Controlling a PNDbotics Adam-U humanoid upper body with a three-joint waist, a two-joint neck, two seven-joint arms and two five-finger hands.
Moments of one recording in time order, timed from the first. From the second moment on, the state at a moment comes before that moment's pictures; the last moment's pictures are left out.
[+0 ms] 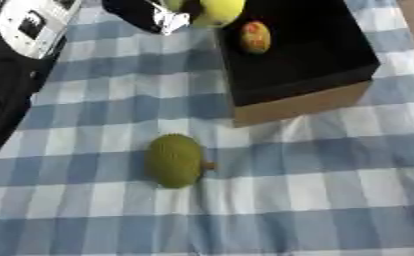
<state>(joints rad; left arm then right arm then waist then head) -1.26 0.36 -0.37 -1.23 -0.49 -0.53 -0.46 -0.15 -0.39 -0.29 -1.99 -0.02 -0.54 0.00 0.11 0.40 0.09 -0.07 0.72</state>
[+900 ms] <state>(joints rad) -1.36 0.06 -0.32 -0.95 -0.63 -0.62 -0.48 -0.16 -0.39 -0.29 -1.99 -0.02 -0.53 0.00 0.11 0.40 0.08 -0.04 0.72</state>
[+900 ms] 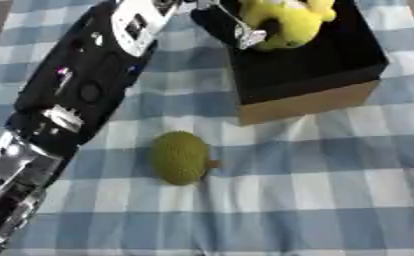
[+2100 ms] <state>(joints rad) -1.32 0.03 -0.25 -0.97 -0.91 -0.62 -0.21 -0.16 -0.39 -0.29 -1.99 -0.03 -0.52 -0.02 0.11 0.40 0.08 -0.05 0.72</state>
